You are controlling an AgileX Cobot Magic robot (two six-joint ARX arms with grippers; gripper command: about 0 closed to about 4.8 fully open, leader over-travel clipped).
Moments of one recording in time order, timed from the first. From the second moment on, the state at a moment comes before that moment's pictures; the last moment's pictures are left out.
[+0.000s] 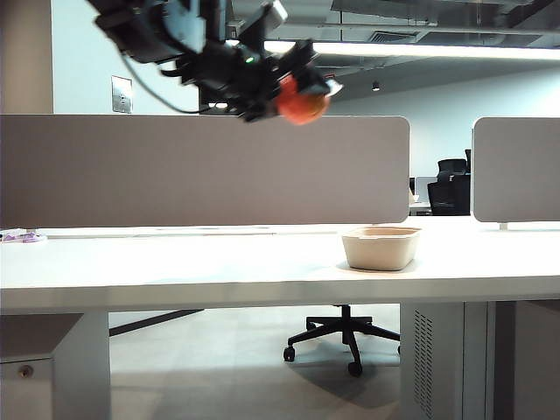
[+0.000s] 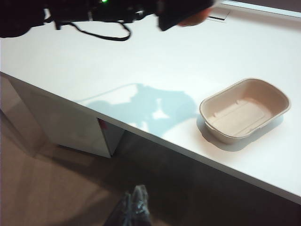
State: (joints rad) left arm -0.49 2.05 1.64 0.41 0.31 -0.15; right arm 0.58 0.74 0.86 -0.46 0.01 0.03
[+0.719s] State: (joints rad) left arm -0.60 2.37 1.90 0.38 0.24 -0.16; right arm 0.58 0.72 0.89 -0.46 0.01 0.03
